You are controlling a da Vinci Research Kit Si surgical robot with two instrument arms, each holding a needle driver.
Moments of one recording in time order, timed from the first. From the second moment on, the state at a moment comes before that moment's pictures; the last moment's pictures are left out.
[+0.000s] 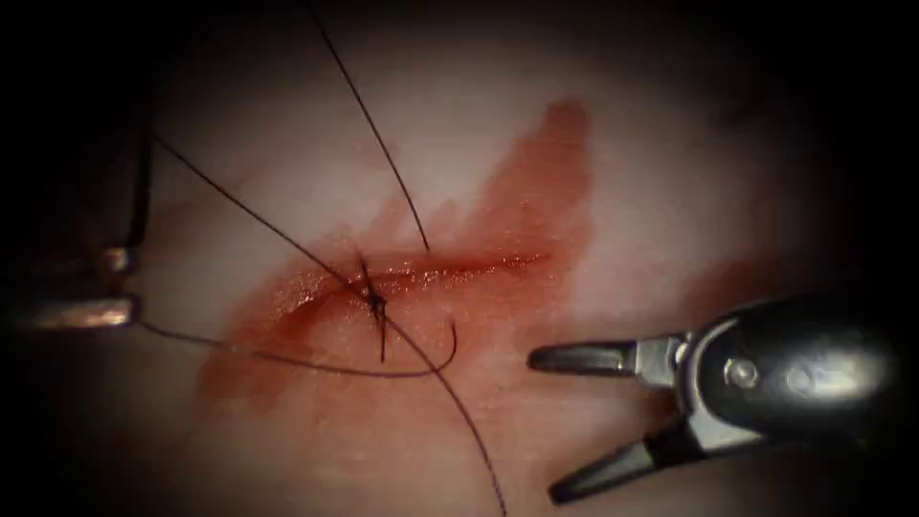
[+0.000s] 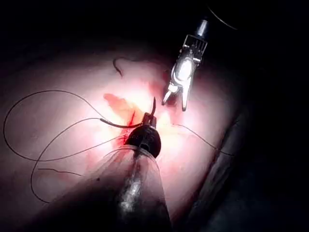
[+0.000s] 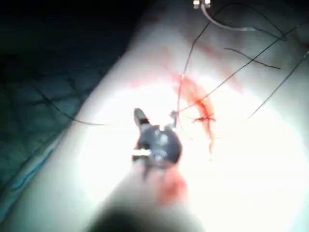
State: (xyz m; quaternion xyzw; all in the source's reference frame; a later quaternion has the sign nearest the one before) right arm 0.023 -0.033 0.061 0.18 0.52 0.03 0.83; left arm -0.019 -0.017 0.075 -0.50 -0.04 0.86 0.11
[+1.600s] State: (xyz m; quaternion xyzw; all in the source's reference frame) right arm 0.029 -0.041 0.057 0.33 0.46 -0.04 0.82; left arm -0.020 -0.017 0.075 -0.50 -0.04 0.86 0.11
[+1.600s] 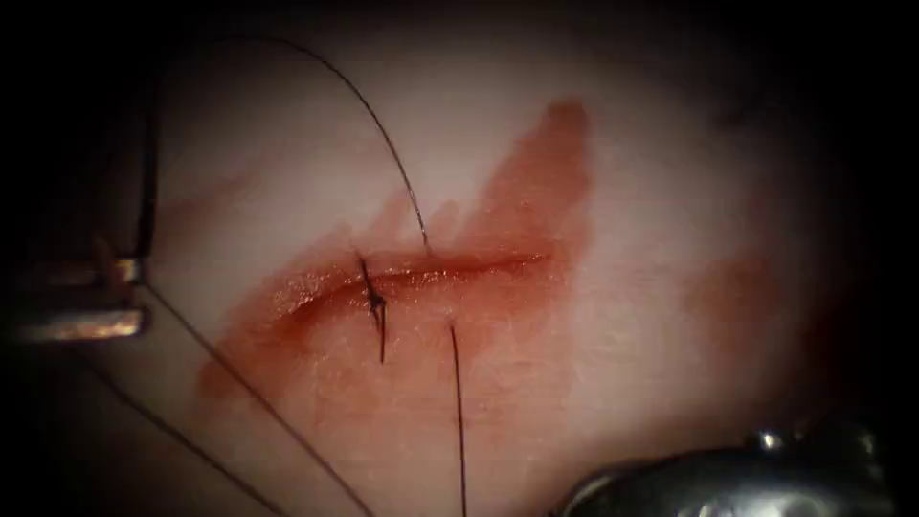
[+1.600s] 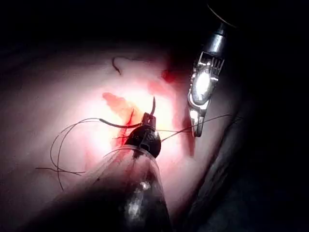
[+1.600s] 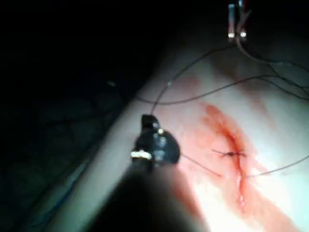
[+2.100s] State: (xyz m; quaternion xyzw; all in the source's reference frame) right arm 0.027 -0.037 0.058 0.25 0.47 -0.02 0.85; left arm -0.019 -0.017 0.075 -0.50 -0.04 0.86 0.11
